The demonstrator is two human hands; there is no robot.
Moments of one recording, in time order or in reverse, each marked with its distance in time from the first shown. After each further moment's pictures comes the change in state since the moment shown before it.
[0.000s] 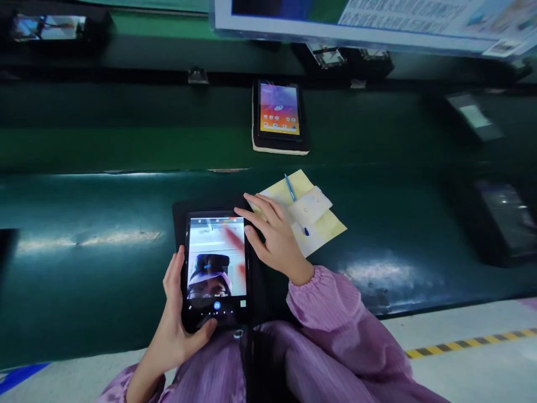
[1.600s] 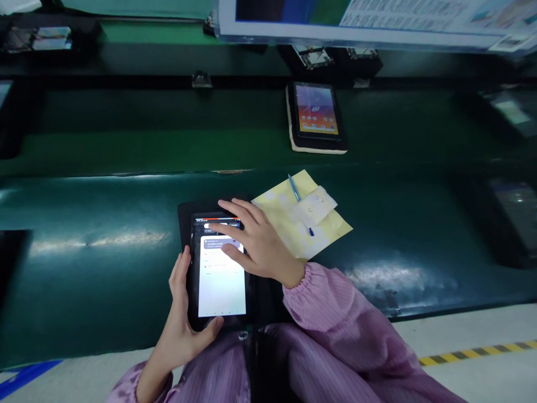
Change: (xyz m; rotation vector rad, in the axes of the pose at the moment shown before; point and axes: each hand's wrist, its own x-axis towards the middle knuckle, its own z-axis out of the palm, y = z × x) left_hand 0.002 -0.007 0.000 0.042 0.003 0.029; right_hand 0.017 -0.023 0.014 0.039 -0.126 -0.194
